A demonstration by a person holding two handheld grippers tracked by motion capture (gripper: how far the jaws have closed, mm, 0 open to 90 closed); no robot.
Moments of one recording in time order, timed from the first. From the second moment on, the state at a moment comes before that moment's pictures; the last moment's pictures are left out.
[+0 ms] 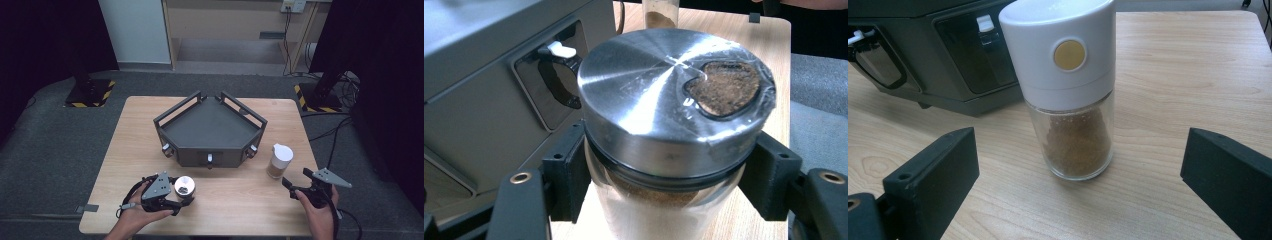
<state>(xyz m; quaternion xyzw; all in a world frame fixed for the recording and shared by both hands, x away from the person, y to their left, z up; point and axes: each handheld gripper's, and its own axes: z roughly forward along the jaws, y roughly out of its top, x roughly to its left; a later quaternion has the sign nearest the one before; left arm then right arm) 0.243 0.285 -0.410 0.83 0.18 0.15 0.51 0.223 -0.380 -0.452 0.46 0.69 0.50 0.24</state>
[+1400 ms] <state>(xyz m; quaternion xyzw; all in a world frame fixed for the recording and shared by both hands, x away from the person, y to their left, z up) 0.288 0.268 -0.316 0.84 0.14 0.16 0.50 0.223 -0.381 -0.451 0.46 0.69 0.50 0.24</state>
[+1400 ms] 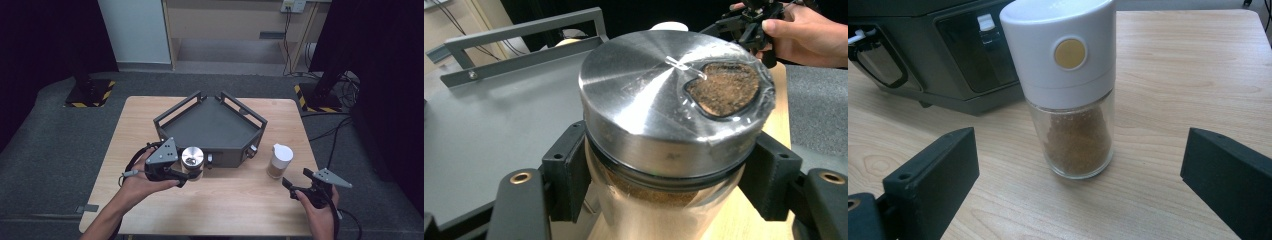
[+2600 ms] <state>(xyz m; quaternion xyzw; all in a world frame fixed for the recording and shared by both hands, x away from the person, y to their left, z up) 0.354 0.263 -0.299 0.81 0.20 0.20 0.51 0.223 -0.381 -0.451 0.46 0.70 0.50 0.24</state>
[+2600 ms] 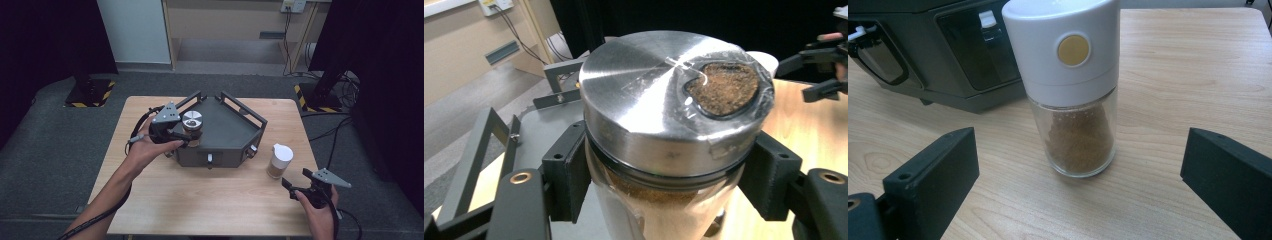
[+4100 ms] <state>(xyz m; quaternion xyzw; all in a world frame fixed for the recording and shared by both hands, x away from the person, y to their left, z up) 0.385 0.267 -0.345 0.80 0.23 0.21 0.51 0.222 -0.382 -0.452 0.46 0.70 0.50 0.24</state>
